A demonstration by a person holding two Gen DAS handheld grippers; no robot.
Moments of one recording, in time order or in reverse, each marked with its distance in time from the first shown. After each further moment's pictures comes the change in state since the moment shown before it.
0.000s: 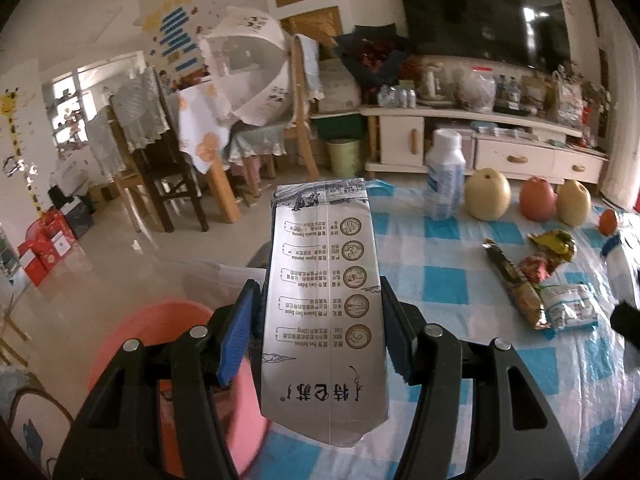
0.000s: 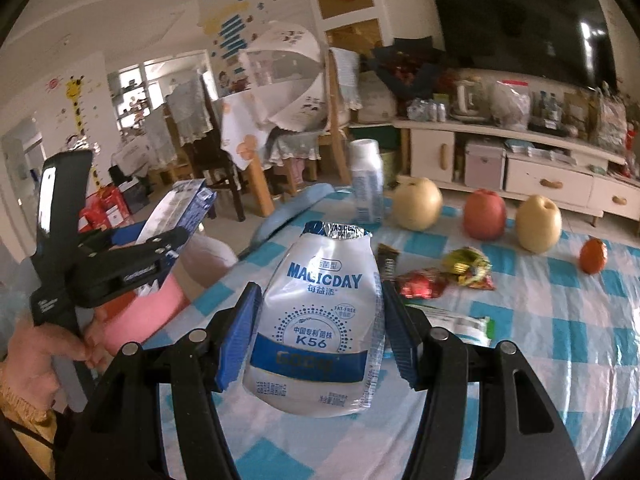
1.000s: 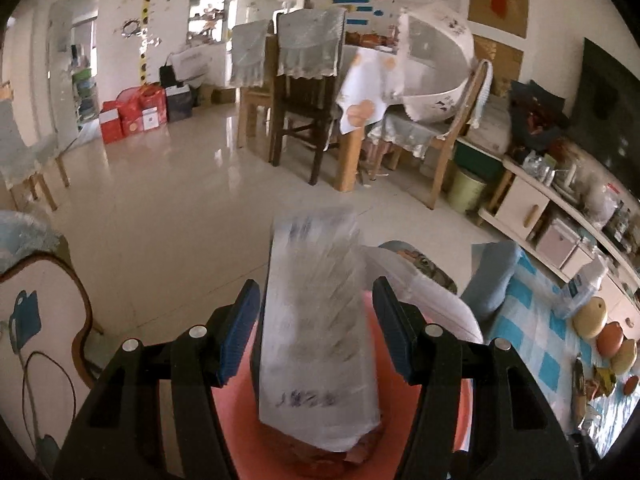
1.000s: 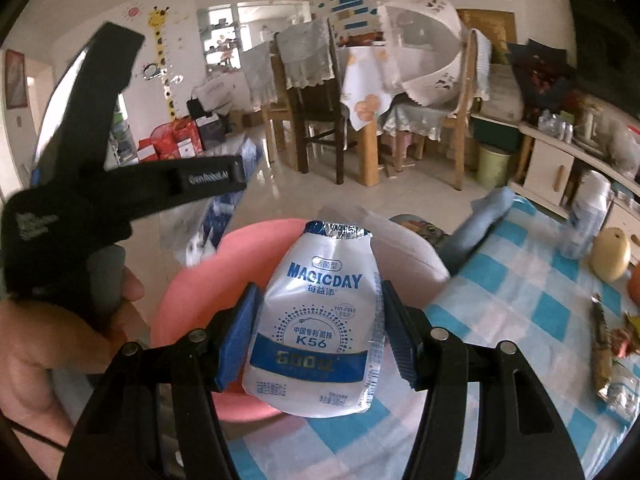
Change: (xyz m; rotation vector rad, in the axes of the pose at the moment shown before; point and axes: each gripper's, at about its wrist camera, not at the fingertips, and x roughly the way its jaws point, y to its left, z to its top) left arm 0.000 0.212 -0.023 -0.522 0.094 0.253; right arm 0.125 0.237 0.008 -0.238 0.162 0.243
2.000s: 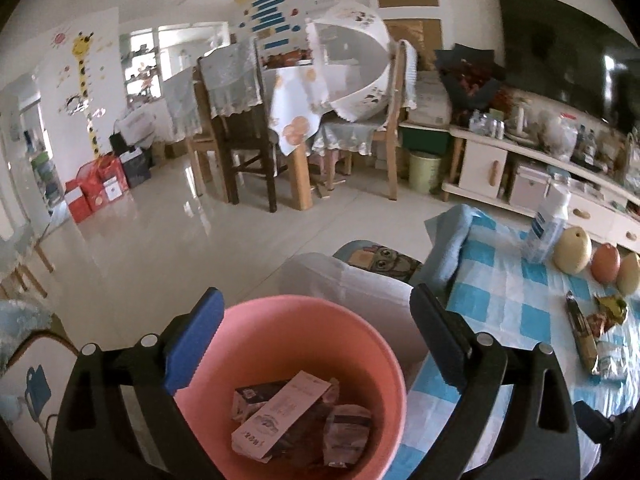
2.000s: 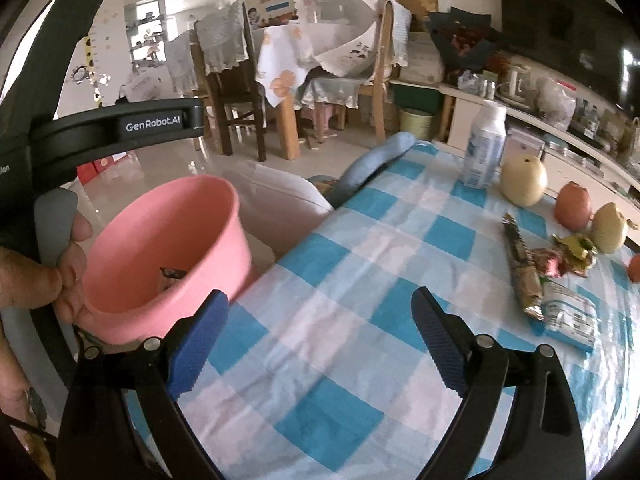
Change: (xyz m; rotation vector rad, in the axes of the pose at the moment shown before) left arm -0.030 -0.094 -0.029 0.300 -0.101 -0.078; right arm -0.058 -0.075 -0.060 0.142 0.053 -0.271
